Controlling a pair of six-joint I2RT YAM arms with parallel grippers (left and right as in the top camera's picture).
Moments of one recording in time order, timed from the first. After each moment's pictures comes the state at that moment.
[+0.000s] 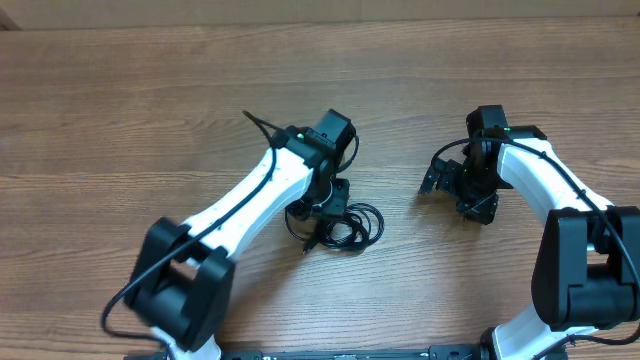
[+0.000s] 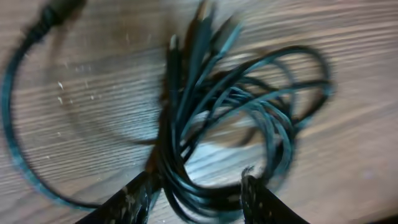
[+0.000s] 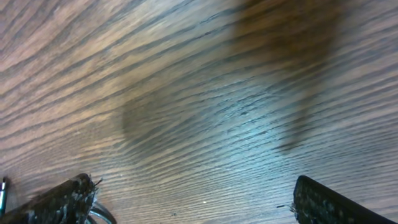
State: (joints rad) left arm -0.60 1.87 1.38 -1.05 0.17 -0.45; right arm 0.03 1.79 1.13 -0.93 -0.22 0.50
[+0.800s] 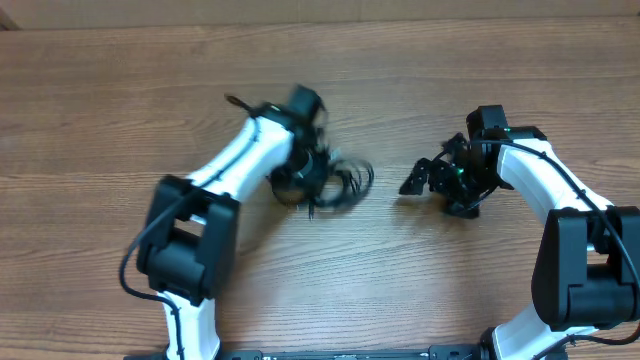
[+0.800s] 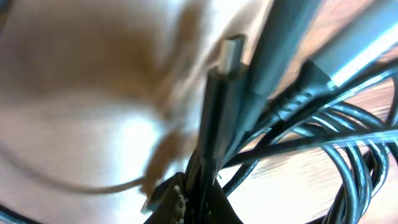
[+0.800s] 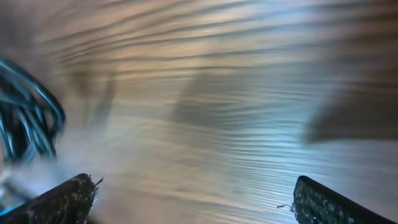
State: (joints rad) left arm -0.37 2.04 1.49 -0.91 0.31 -0.21; right arm 0.03 1.79 1.12 -0.90 -0.55 0.22
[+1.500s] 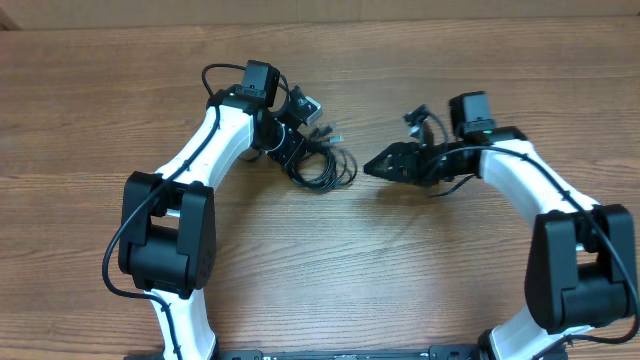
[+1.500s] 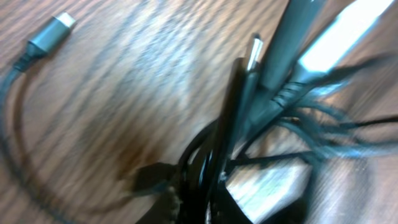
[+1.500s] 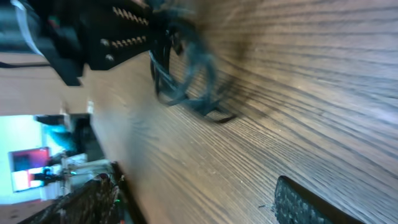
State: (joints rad) left arm -0.26 2.04 1.50 -0.76 0.36 0.42; right arm 0.13 1.79 1.12 -0.60 -0.91 0.09
